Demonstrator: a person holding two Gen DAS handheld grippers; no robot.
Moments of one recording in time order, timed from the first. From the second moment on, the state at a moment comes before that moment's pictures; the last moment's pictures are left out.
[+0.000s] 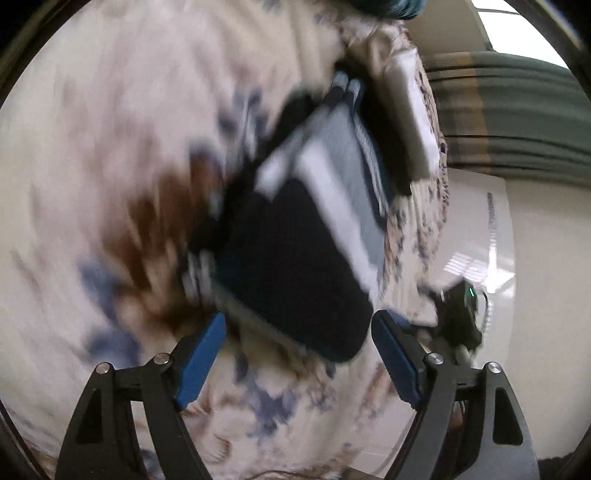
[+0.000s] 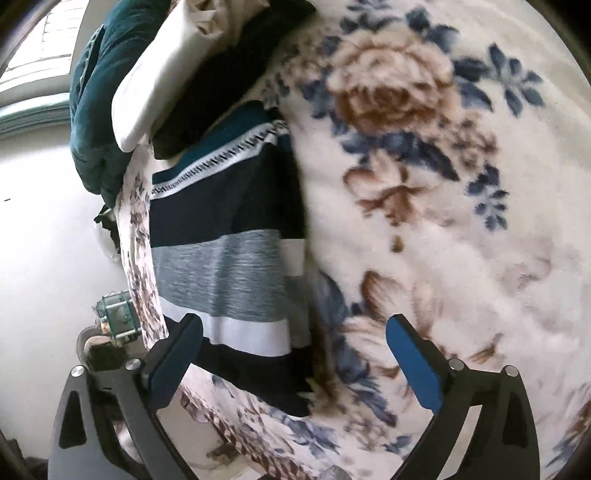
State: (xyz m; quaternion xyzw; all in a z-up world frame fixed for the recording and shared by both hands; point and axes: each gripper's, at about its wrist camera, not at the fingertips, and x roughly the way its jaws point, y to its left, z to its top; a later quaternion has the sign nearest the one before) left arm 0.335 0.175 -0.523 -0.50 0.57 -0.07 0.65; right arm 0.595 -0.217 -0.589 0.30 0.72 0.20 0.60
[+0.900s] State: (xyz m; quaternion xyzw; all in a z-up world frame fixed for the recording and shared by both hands) left arm 0.438 0.217 -0.532 -0.51 0.46 -0.06 0.72; right arm 0.625 -0.137 -0.631 0.40 0.63 0.24 0.62
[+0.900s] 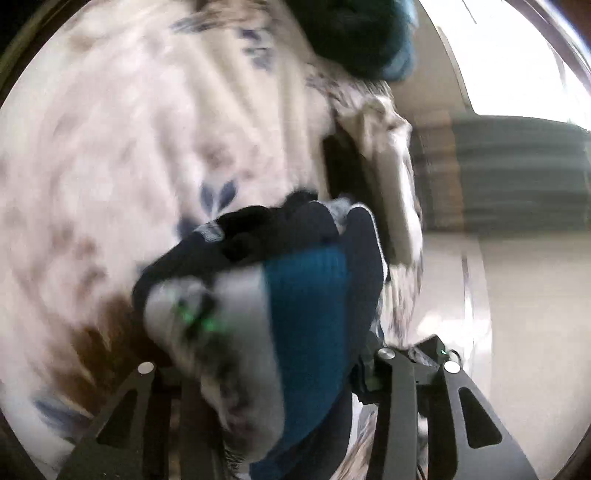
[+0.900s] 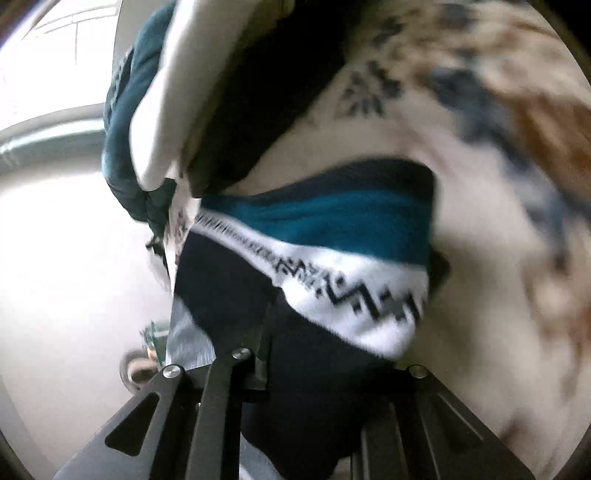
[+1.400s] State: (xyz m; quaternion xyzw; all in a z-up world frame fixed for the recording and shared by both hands) left arm 0.382 0.229 -0.533 -0.37 0.57 -0.06 0.73; right arm 0.419 -0.133 -0.615 0.35 0.72 0.14 0.58
